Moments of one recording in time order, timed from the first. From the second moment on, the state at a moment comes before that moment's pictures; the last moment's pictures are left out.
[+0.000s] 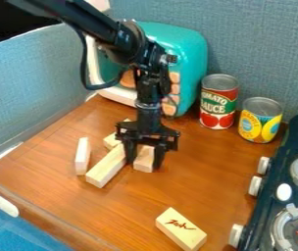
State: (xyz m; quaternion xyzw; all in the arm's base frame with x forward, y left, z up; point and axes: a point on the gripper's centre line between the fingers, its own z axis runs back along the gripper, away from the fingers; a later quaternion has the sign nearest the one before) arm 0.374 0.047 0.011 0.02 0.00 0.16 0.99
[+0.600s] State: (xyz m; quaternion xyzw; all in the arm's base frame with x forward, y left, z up) arm 0.371 0.052 0.010 0.03 0.03 0.14 0.99
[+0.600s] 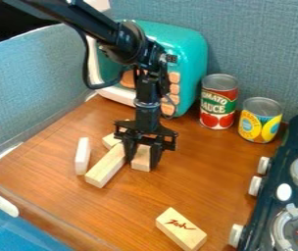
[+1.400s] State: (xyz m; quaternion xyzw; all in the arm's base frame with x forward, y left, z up) arm 0.338 0.088 0.064 0.07 0.03 0.11 0.99
